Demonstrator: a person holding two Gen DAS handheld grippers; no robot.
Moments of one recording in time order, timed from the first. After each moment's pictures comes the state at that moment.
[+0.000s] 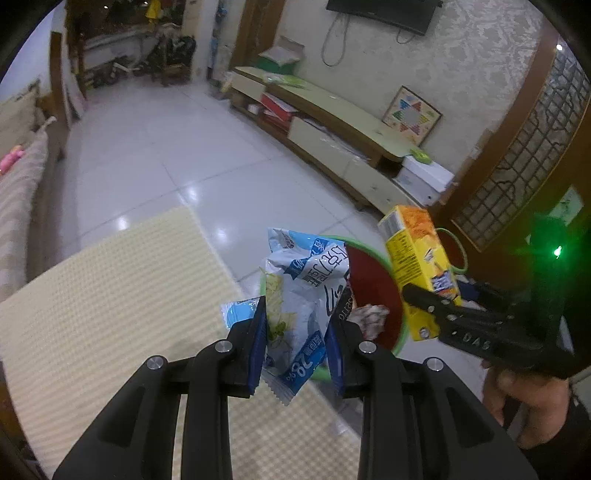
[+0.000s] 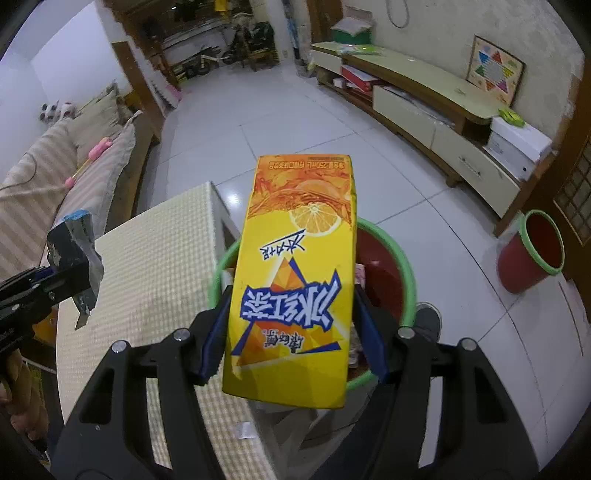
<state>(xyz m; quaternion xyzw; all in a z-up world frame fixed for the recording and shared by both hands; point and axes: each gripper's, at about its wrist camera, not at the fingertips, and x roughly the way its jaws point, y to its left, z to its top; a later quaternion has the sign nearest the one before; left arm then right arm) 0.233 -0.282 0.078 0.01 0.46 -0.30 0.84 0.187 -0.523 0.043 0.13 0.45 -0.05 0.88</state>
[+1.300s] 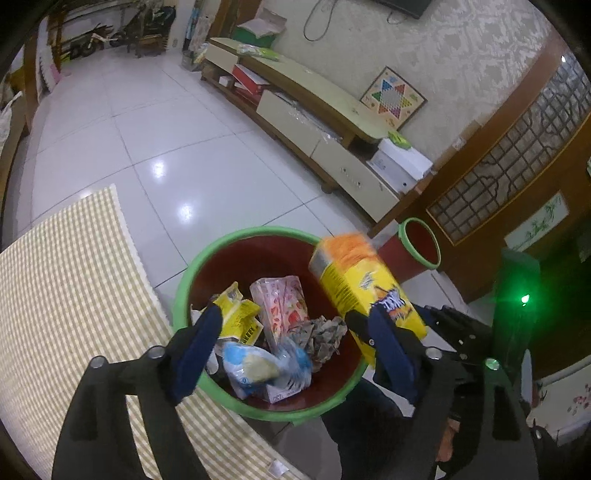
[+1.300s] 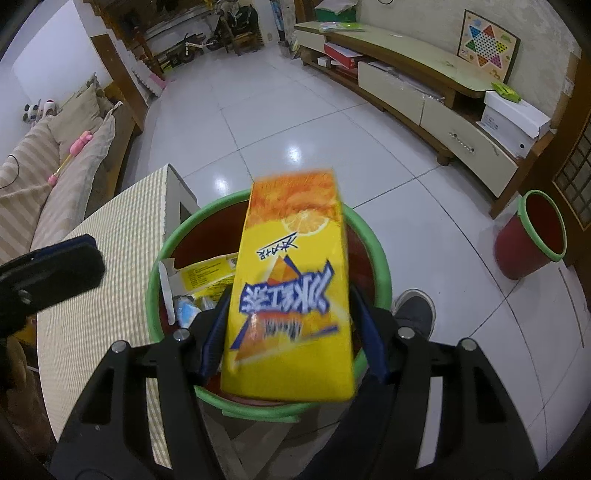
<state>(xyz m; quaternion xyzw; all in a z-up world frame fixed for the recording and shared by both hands) 0.262 -0.365 0.035 -0.02 0.50 -0.34 0.79 0.201 -0.548 -0.005 0.14 0.48 -0.06 0.86</state>
